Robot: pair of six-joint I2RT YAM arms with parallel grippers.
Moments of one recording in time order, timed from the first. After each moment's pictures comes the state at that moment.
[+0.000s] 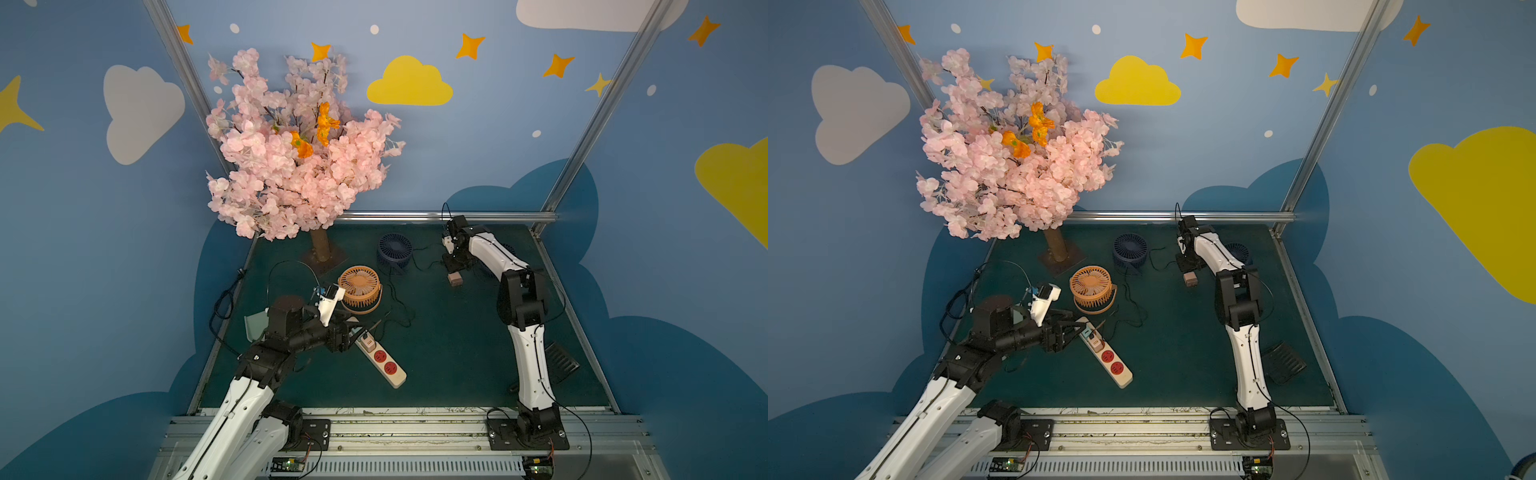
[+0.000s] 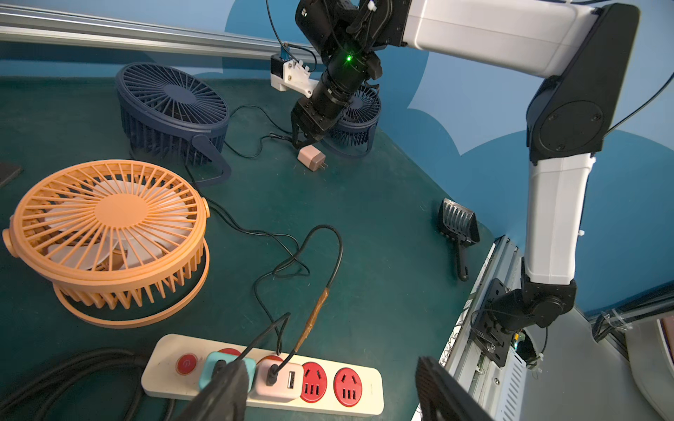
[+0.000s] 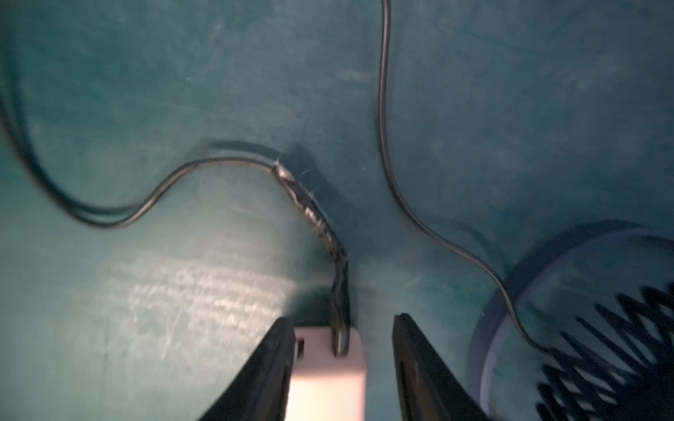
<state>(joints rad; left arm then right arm) -0.28 0.71 0.65 -0.45 0.62 -0.14 0.32 2.42 2.11 -0.99 0.09 -0.07</state>
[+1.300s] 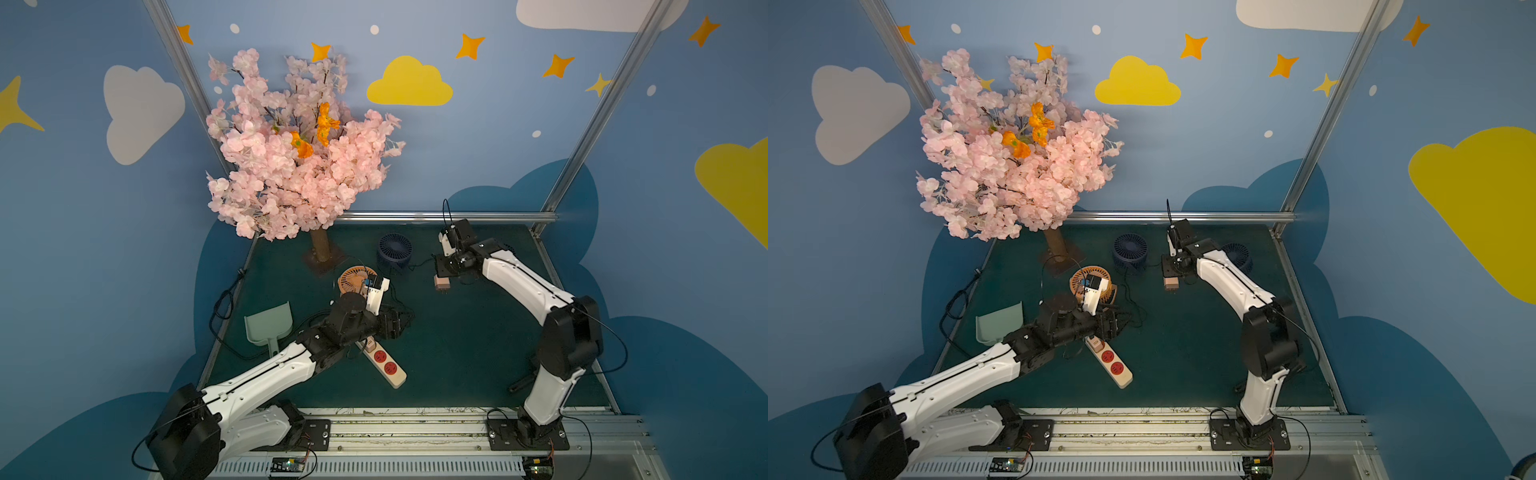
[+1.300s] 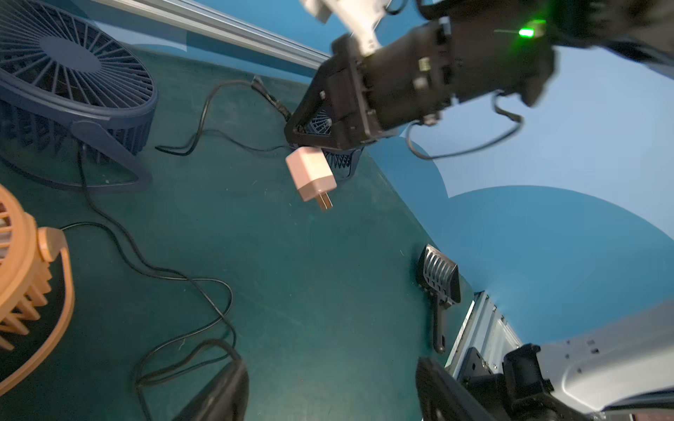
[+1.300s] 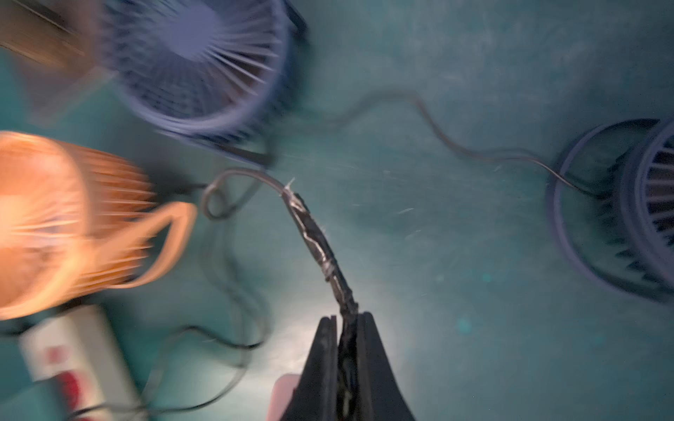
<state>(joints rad) -0.76 1.15 0.67 0.11 0.19 -0.57 0.52 1.74 1.51 -0.71 0.01 0.32</state>
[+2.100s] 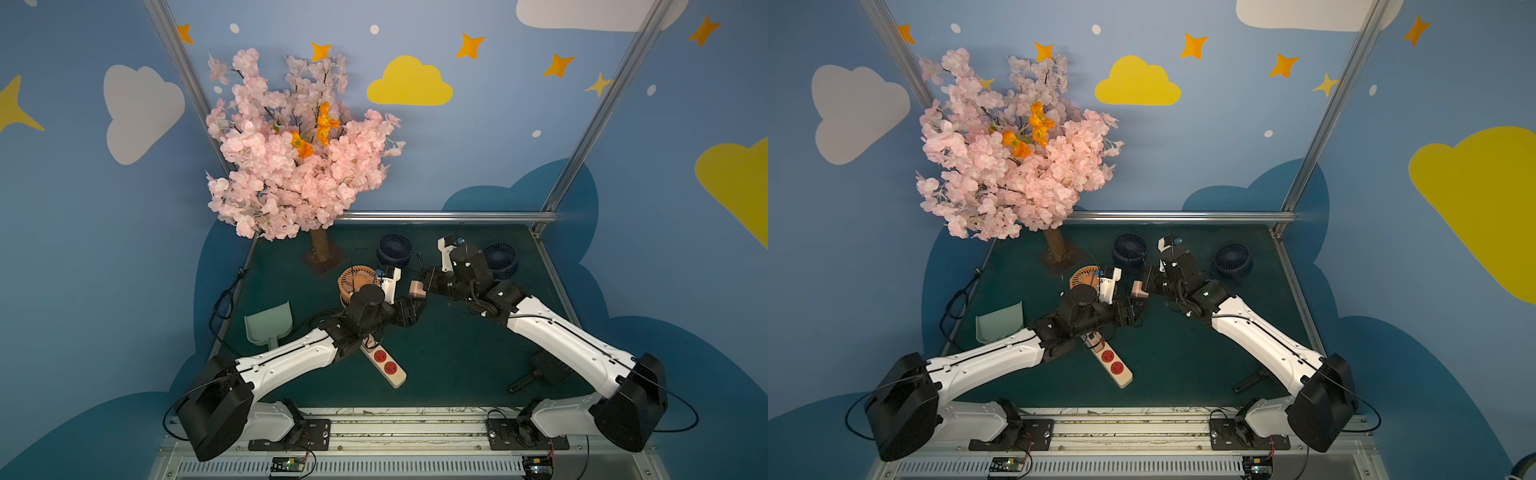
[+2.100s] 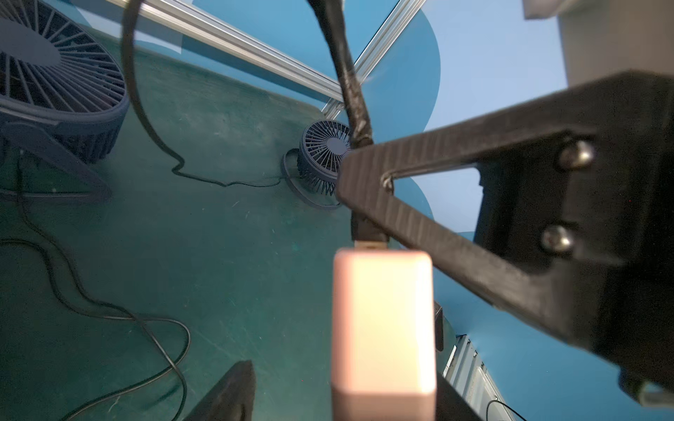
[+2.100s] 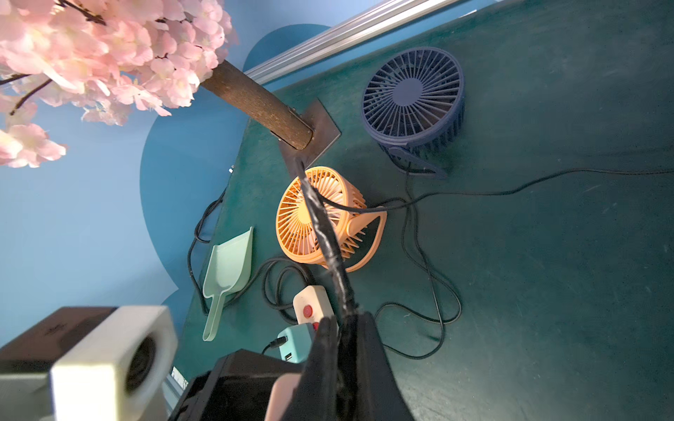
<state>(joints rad) -0.79 1.34 0.78 0.24 0.14 -0.70 0.76 1.36 1.18 -0.35 -0.03 0.71</state>
